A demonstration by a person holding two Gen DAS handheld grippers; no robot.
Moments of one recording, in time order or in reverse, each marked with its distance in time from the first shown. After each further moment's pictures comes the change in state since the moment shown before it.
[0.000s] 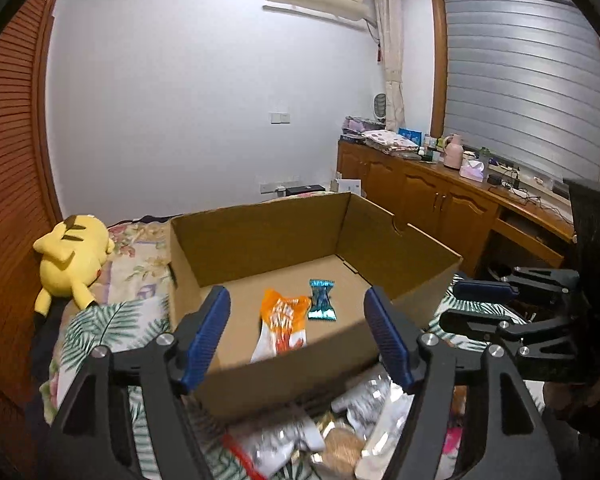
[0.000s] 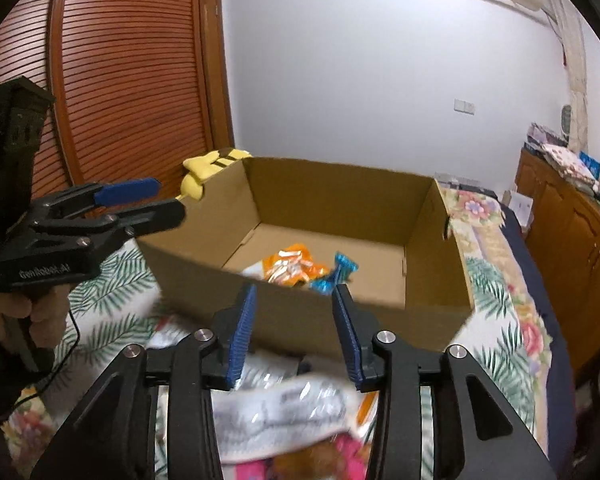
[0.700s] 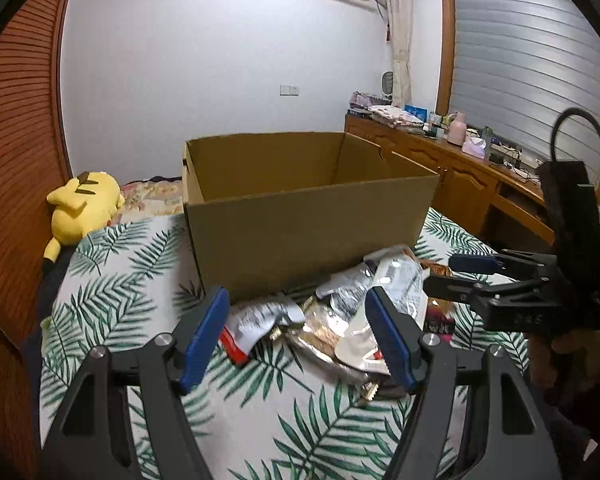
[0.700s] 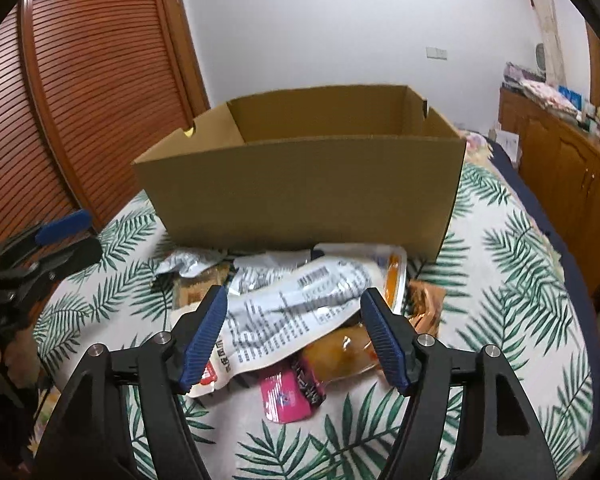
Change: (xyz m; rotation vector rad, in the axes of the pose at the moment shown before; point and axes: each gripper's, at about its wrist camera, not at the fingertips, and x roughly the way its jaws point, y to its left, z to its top) left arm -0.042 -0.014 -0.085 -0.033 0.088 0.020; right arm 0.001 0.007 -0.076 0.153 0.101 -0.019
